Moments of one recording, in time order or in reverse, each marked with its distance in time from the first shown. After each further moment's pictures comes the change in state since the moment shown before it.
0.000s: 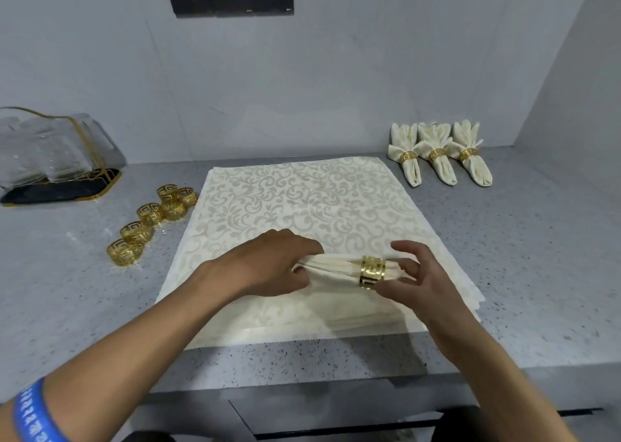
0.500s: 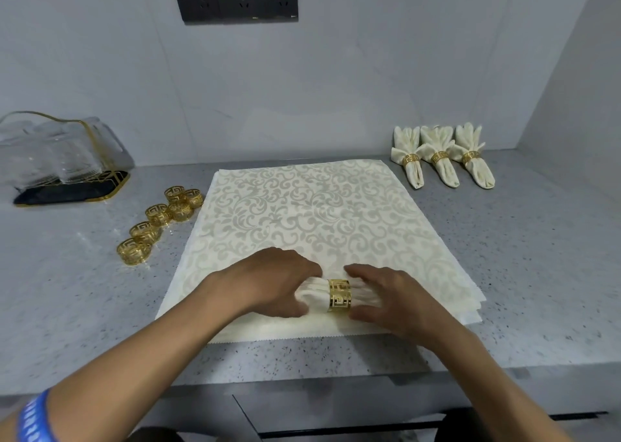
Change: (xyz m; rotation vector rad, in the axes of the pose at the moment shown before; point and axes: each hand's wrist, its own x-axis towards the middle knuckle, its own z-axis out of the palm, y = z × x) left_hand -0.016 0.016 0.008 0.156 -0.169 0.010; right_hand 0.018 0.010 0.016 -0.875 -0.270 -0.312
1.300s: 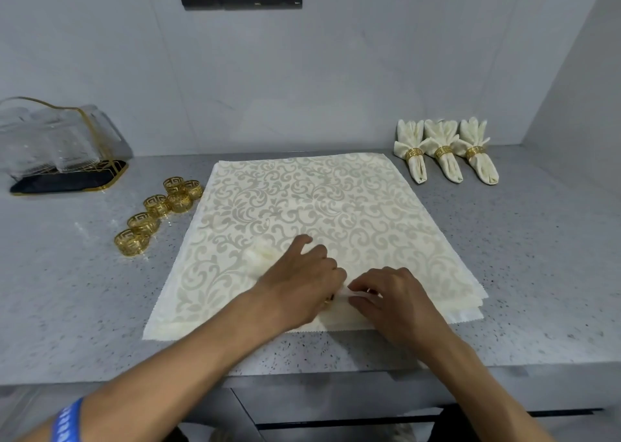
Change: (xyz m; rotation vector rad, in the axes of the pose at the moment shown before) left_hand 0.014 0.027 0.027 0.332 0.292 0.082; right_hand -0.005 0.004 0.022 -0.106 0.275 -0.191
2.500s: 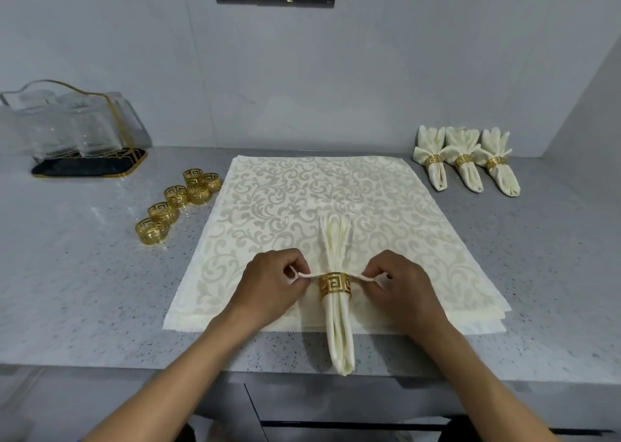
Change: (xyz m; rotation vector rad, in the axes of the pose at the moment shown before) left_hand -0.045 -0.032 0.048 -0.893 0.353 -0.636; right_hand 0.028 0.006 0.029 0.100 0.193 0.086
